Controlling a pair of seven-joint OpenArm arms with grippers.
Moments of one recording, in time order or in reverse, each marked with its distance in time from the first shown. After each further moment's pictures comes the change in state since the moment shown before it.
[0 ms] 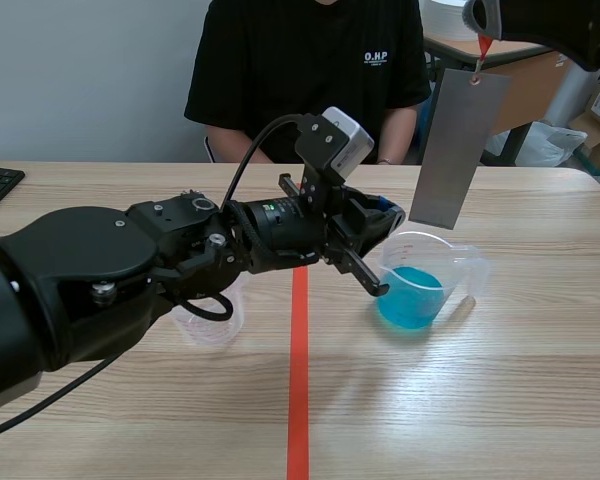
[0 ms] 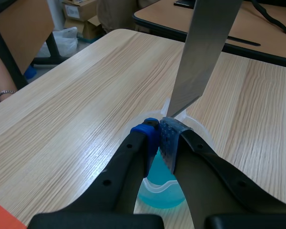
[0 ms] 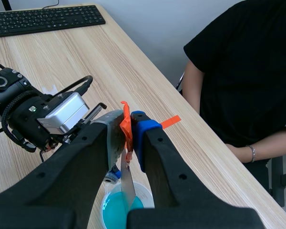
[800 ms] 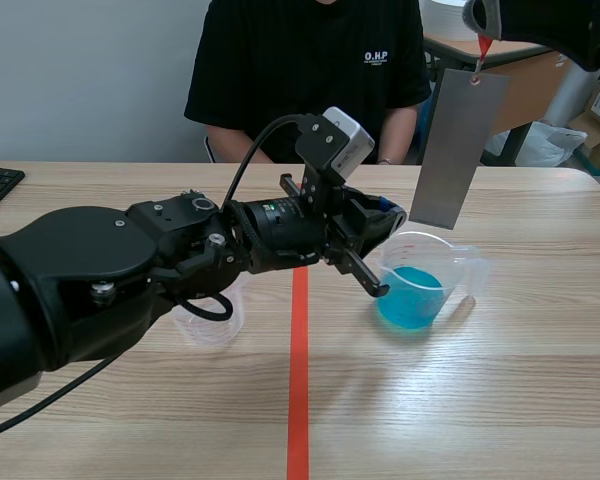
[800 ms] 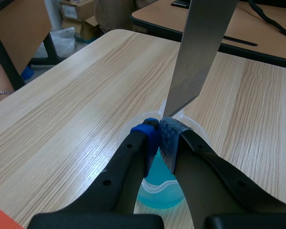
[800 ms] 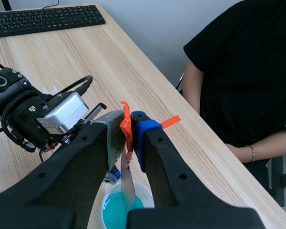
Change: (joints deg) left arm 0.0 -0.2 0.0 0.0 0.0 -0.2 -0.3; right arm 0.0 0.0 0.0 0.0 0.0 0.0 0.0
